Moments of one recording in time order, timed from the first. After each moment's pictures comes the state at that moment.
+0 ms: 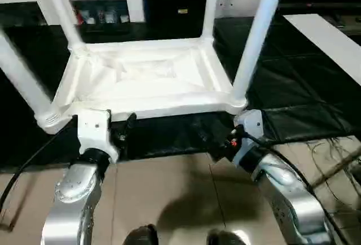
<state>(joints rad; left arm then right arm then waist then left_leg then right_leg) 0.02 0.09 0.07 -0.41 -0.05 0.43 -0.21 -0.05 -0.15 0.12 -0.20 0.23 0.35 0.47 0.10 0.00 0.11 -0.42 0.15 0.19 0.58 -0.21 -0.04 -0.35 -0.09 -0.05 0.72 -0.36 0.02</state>
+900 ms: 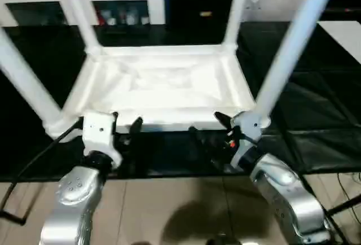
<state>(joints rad) 0.07 0.10 0.00 -0.38 -0.09 0.41 -0.26 -0.05 -0.19 0.13 -0.19 0.22 0.34 0.46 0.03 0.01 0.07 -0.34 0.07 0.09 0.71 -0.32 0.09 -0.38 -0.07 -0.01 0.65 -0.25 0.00</state>
